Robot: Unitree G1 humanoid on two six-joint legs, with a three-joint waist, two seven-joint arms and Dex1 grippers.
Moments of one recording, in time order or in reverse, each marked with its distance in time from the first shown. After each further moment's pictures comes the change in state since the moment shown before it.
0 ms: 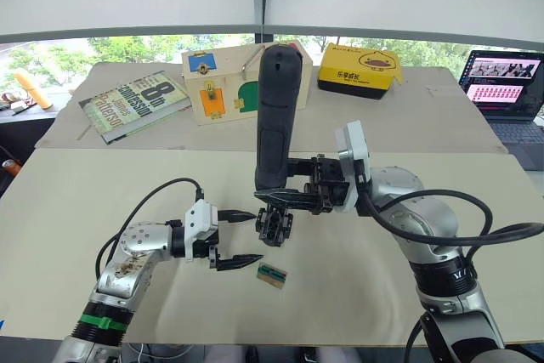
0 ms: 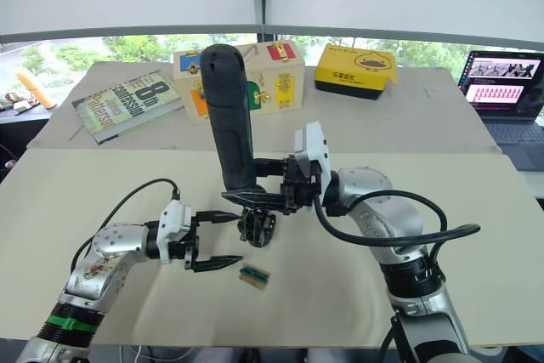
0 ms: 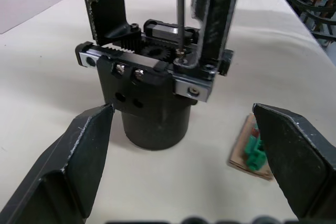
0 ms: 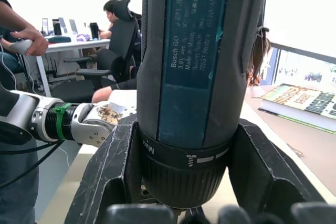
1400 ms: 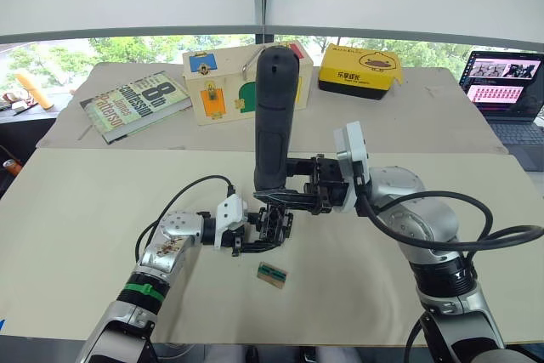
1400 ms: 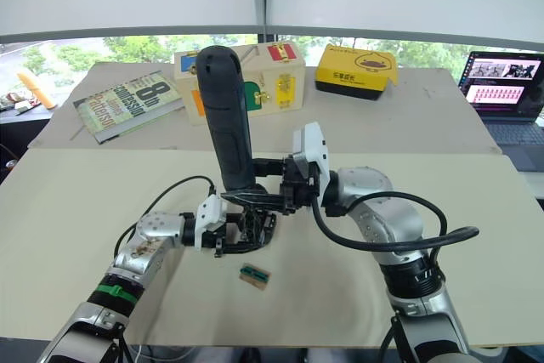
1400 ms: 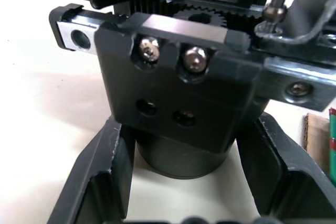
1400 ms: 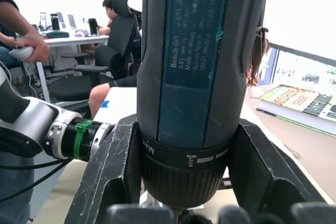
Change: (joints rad) left arm -0.196 -0.138 -0.107 0.325 0.134 -0.114 -0.030; right arm 0.000 0.000 0.003 -0.012 -0.018 -0.002 -0.012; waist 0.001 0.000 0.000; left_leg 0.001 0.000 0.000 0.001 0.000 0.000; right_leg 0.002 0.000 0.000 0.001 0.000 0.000
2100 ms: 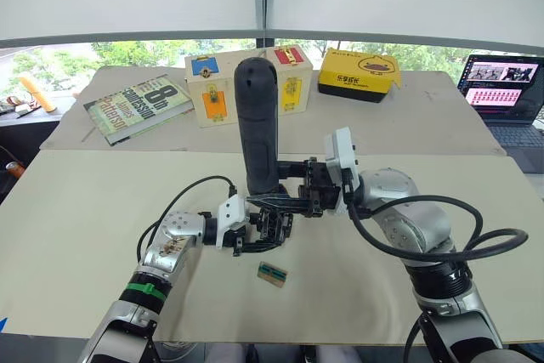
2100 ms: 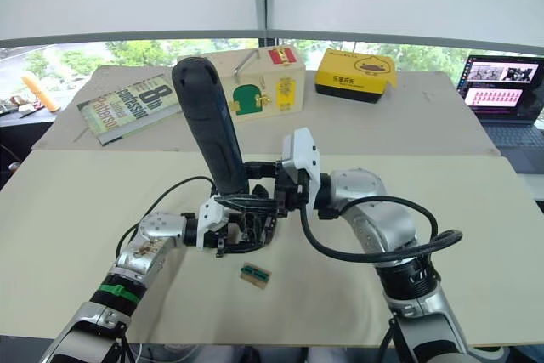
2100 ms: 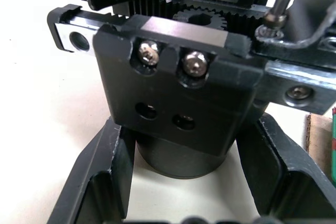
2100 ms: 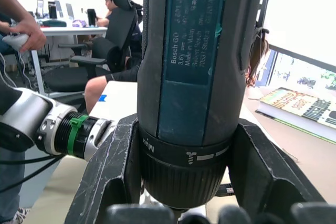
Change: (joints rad) left arm -0.004 -0.010 0.002 0.009 0.025 0.024 0.009; right arm 0.002 -0.003 0.064 0.003 -0.060 -0.042 -0.016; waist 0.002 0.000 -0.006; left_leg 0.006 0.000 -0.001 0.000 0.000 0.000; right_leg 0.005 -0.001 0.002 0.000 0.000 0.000
